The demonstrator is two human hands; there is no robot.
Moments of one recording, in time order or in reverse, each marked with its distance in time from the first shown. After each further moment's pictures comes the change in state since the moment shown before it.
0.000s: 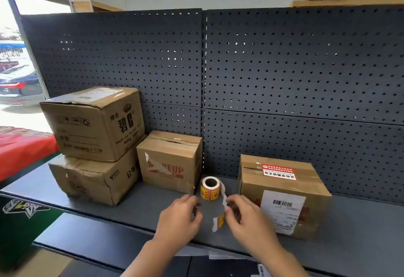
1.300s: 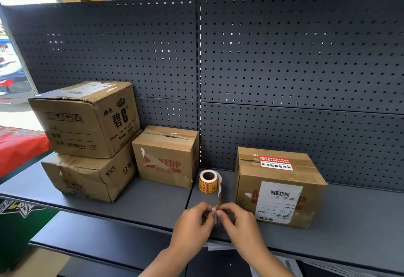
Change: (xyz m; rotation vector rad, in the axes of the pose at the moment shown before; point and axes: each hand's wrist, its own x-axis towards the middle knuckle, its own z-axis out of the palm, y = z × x) left_hand -0.016 0.012 0.044 -0.446 -0.091 -0.079; right_hand -0.009 0.028 0.054 0.312 0.011 0.135
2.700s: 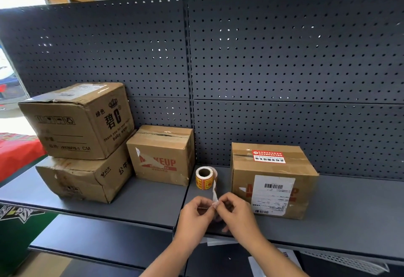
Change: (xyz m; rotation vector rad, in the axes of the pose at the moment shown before) left_hand 0.006 0.012 0.015 -0.473 0.037 -0.181; right_hand 0.001 -0.014 -0.011 0.245 -0.041 0.096
